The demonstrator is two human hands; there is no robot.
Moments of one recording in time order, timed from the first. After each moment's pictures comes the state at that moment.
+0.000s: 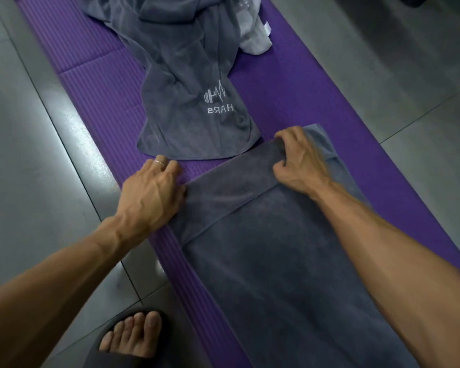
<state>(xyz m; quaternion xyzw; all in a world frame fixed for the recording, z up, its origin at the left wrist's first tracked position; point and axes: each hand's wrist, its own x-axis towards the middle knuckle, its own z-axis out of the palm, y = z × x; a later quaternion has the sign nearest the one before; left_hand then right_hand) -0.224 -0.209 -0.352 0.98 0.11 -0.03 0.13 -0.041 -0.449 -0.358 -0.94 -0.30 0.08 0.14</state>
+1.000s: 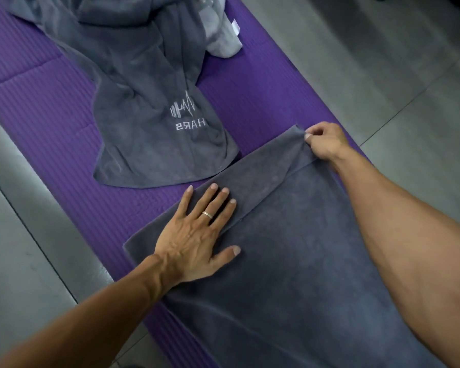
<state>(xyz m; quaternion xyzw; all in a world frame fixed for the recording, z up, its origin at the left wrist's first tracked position) -0.188 -0.281 -0.404 0.98 -0.14 -0.10 0.12 0.078 -0.499 -0.374 -0.96 0.09 0.14 0.22</state>
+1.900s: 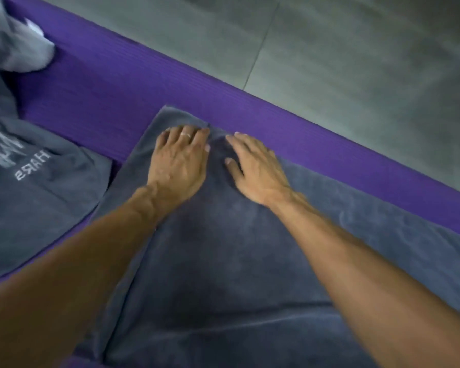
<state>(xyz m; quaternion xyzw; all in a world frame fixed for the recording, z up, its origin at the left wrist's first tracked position) -0.036 -0.400 -0.395 0.95 -0.25 0.05 0.16 -0.078 -0.569 -0.377 -0.99 -0.02 0.07 0.11</state>
